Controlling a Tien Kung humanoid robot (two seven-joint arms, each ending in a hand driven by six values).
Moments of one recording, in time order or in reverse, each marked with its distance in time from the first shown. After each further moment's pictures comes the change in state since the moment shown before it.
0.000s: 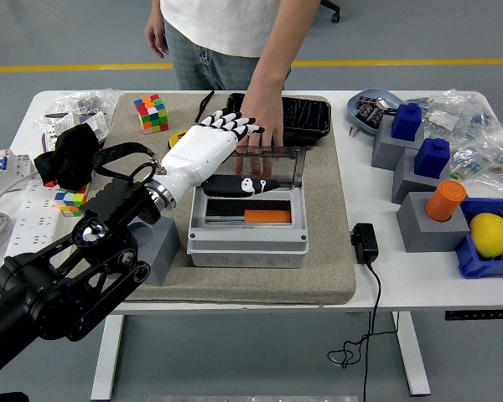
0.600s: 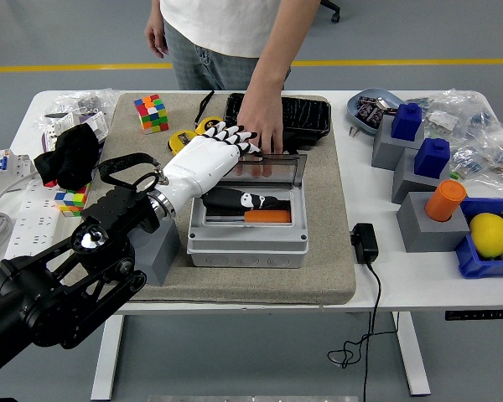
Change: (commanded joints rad) left arm 0.019 0.033 0.043 -0.049 0.000 -0.012 -0.016; right arm 0.000 0.000 -0.003 0.000 0.002 -0.001 -0.002
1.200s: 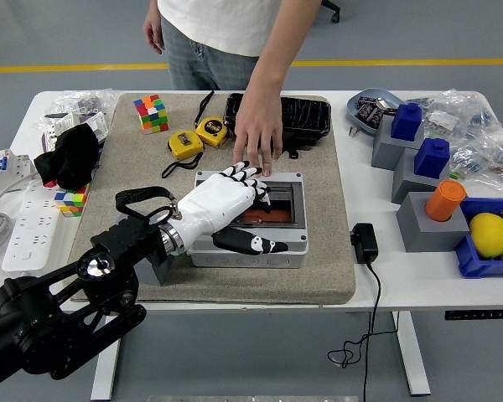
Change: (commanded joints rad) left arm 0.044 0.043 0.129 -0.064 -0.039 -0.043 0.024; right arm 0.004 -0.002 0.009 0.001 -0.007 0.001 -0.002
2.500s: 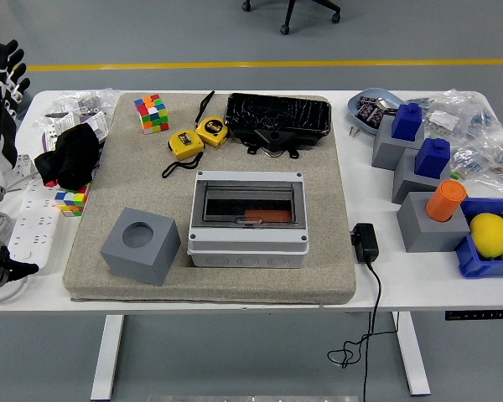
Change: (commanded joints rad) left arm 0.344 -0.121 -0.949 -0.122 -0.821 0.124 -0.069; right arm -0.009 0.009 0.015 -0.002 -0.005 0.001 0.000
